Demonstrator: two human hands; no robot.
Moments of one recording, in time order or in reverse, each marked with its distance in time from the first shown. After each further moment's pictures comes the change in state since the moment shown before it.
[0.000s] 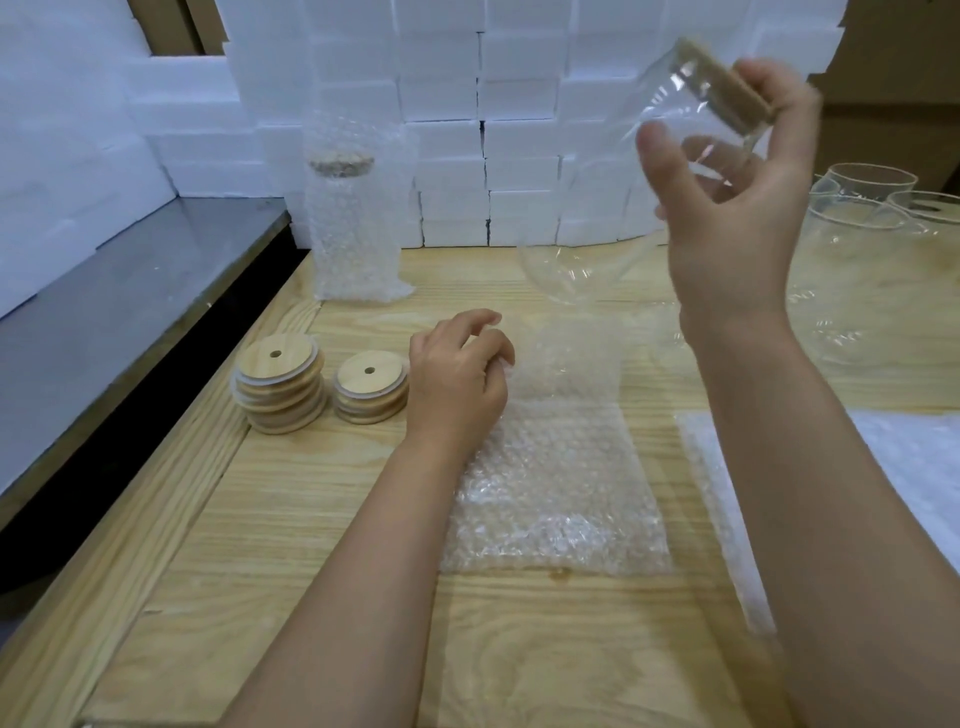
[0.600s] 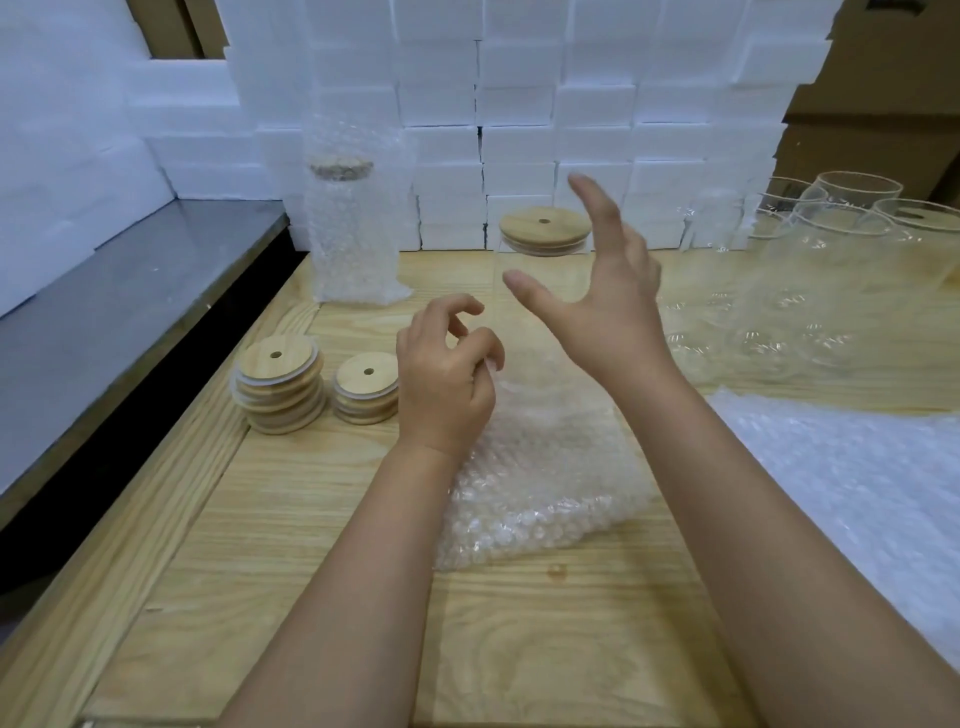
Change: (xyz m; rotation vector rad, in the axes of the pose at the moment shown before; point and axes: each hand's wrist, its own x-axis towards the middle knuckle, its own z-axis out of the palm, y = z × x) left_hand 0.000 0.001 -0.009 -0.031 0.141 0.080; right_hand -0.035 0.032 0.028 -0.451 -0.373 0.127
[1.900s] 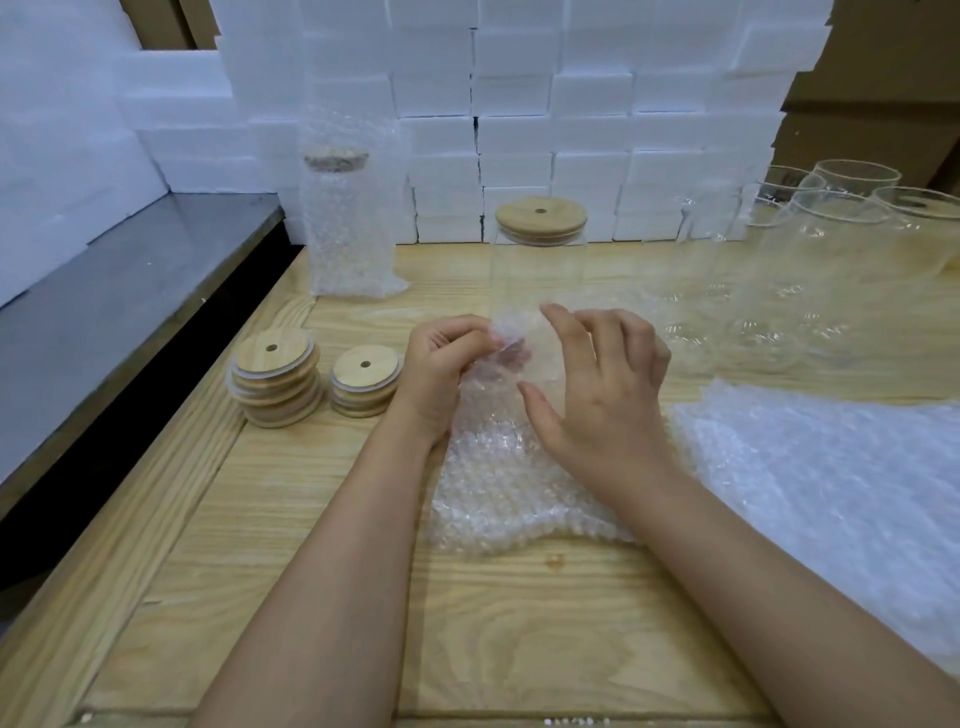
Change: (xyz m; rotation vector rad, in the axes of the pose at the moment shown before) left_hand 0.010 -0.006 0.000 -1.020 -0.286 -0.600; right_hand -0.062 0.039 0.012 -0.608 0.211 -0.452
